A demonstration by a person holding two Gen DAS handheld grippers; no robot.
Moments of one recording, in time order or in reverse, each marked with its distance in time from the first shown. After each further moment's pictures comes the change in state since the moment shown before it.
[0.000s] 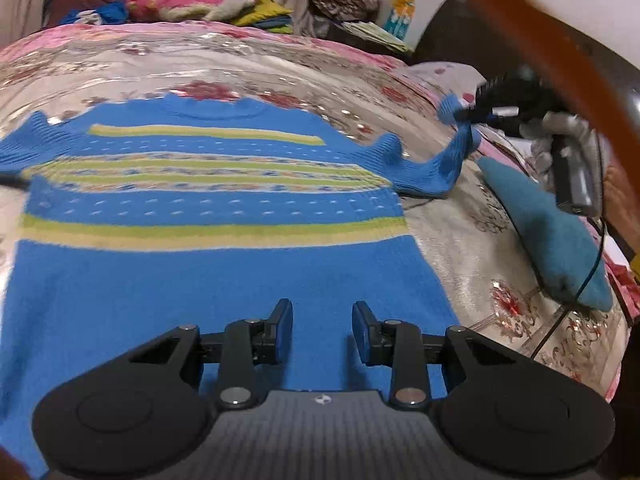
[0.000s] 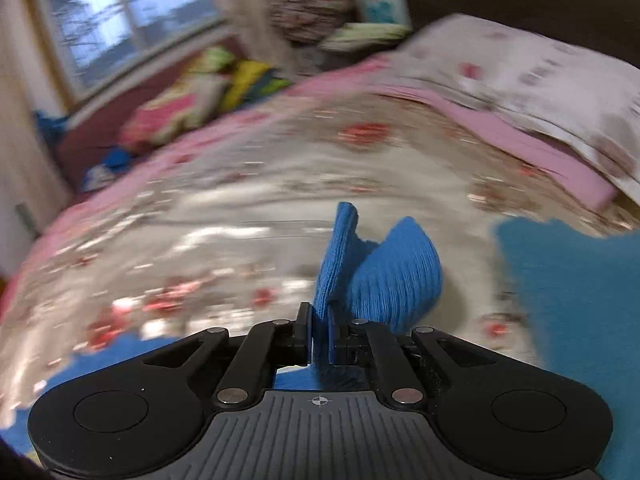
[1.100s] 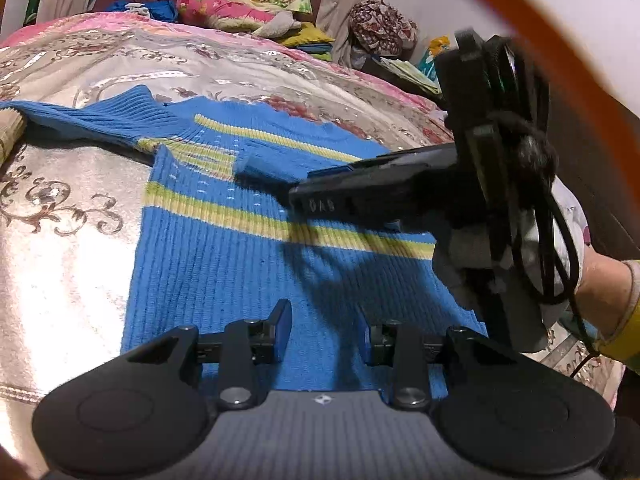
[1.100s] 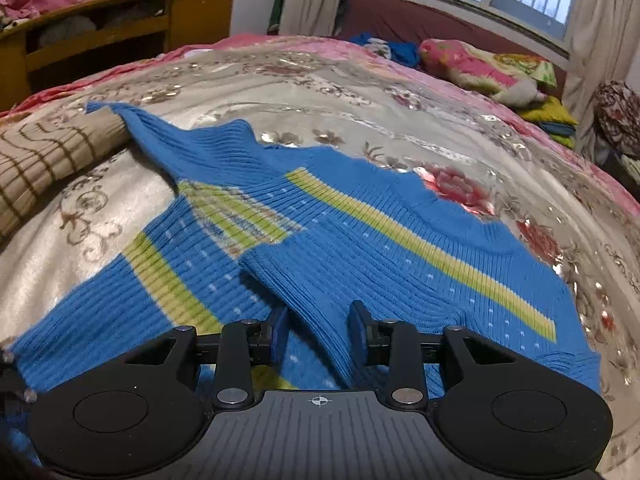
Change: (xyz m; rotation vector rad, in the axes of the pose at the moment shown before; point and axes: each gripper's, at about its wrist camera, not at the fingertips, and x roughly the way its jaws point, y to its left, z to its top) left arm -0.039 0.080 -0.025 -0.120 -0.089 -0.008; right arm 0.006 0.272 -0.210 -0.886 0.116 0.298
